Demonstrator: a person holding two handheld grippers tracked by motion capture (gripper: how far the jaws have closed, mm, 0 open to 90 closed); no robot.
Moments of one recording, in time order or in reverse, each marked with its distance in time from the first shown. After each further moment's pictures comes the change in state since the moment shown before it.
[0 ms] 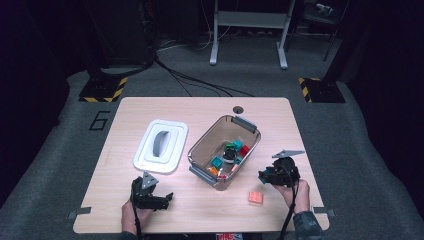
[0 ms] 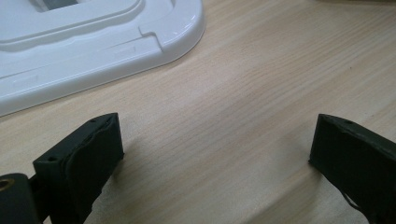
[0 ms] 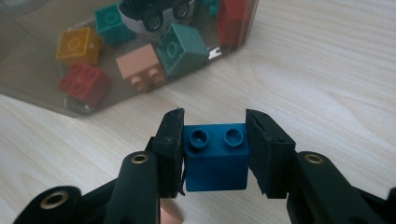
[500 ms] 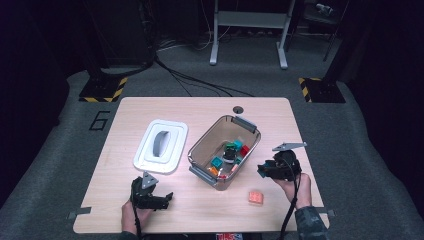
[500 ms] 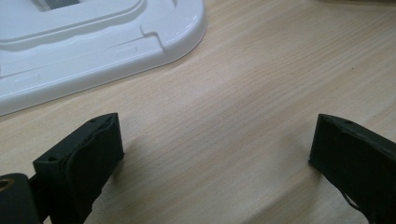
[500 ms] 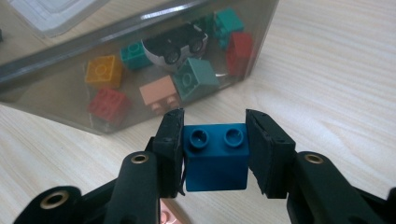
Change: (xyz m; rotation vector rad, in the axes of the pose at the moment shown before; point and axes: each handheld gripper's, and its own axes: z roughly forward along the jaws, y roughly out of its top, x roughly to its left) left arm 0.001 0.000 -0.001 0.009 0.003 0.005; right arm 0.008 0.024 -0.020 -0.032 0.018 -0.022
